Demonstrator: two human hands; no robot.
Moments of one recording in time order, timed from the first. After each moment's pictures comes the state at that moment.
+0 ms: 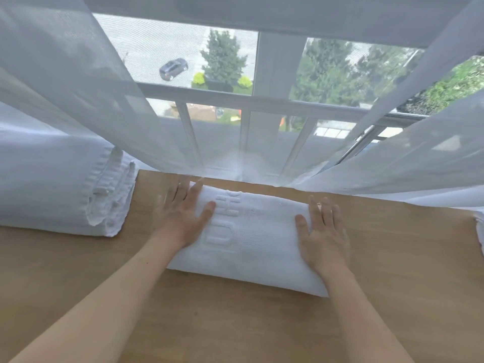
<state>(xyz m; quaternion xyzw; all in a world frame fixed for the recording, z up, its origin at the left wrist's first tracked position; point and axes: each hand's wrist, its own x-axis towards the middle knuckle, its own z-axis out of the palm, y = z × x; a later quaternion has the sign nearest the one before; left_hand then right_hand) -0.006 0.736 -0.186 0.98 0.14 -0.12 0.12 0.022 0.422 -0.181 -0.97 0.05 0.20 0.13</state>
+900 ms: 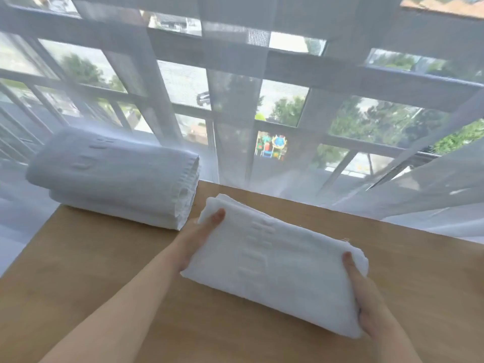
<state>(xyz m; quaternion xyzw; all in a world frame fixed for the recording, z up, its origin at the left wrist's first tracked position) -0.098 0.802 -0.117 0.64 0.31 -0.17 0.68 -0.074 0.442 -0.127 -0.71 0.30 0.23 0.60</state>
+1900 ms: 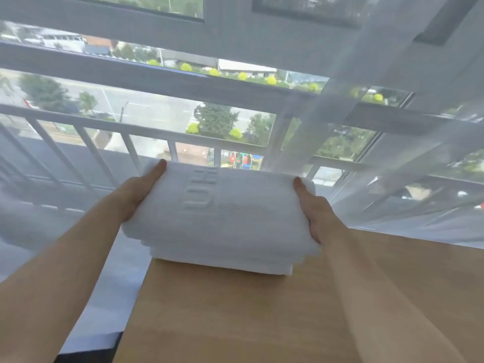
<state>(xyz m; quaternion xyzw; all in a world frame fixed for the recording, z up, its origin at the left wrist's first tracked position) -0.052 1.249 -0.037 0.70 0.36 -0.08 0.61 0.016 0.877 -0.038 -0.76 0.25 0.17 0.58</state>
